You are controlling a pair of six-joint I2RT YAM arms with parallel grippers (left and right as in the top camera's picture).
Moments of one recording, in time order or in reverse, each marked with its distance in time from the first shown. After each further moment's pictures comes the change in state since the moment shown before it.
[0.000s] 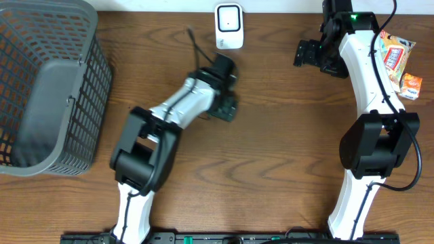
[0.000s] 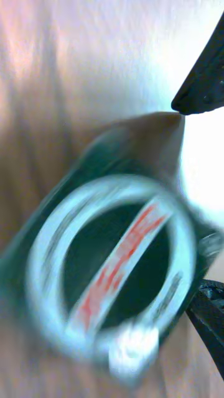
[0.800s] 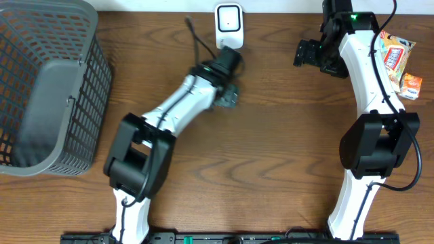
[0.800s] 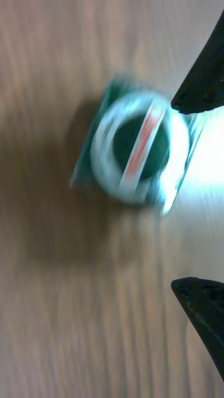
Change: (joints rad) left arm 0.046 -0.061 0.055 0.013 -0.140 -0.122; right arm 0.000 0.000 0.000 0.000 0.000 0.000
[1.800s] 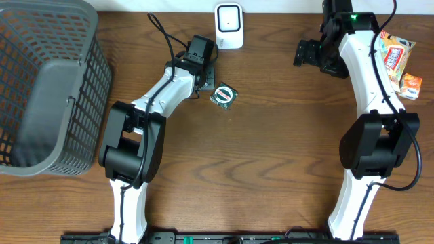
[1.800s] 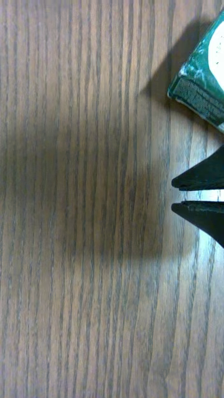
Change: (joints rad) left arm 0.120 0.073 0.000 0.166 0.038 -0.121; right arm 0.000 0.000 0.000 0.000 0.000 0.000
